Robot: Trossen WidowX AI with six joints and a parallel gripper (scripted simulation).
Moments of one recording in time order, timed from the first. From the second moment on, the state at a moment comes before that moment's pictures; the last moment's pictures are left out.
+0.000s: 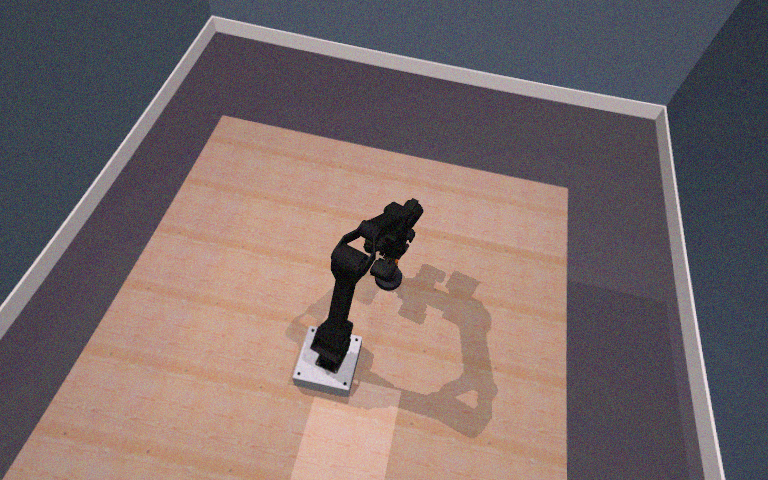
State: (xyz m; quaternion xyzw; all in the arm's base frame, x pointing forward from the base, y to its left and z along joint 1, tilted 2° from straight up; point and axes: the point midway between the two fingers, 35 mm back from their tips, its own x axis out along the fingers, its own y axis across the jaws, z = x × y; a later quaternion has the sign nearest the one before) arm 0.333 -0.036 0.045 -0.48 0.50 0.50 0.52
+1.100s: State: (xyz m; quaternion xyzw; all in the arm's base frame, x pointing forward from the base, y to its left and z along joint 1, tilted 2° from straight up) arm 0.329 -0.035 0.049 -0.53 0.45 0.55 0.47
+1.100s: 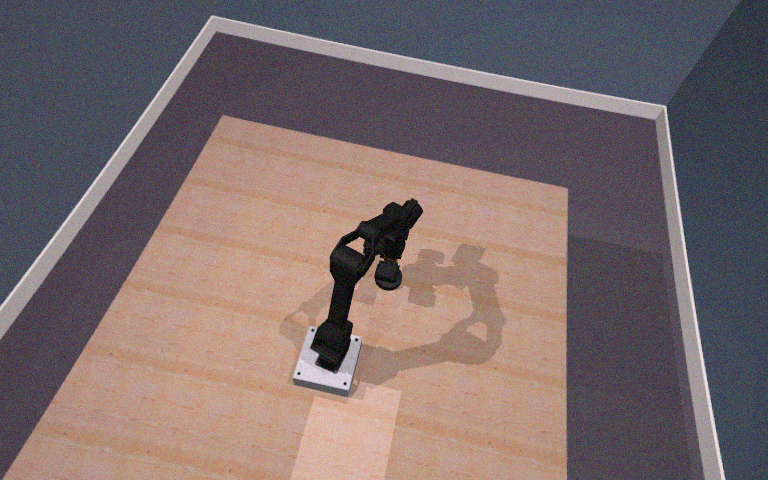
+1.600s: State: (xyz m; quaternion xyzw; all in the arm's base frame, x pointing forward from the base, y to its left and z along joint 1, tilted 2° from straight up) arm 0.333 -0.036 0.045 -0.53 0.45 0.55 0.46
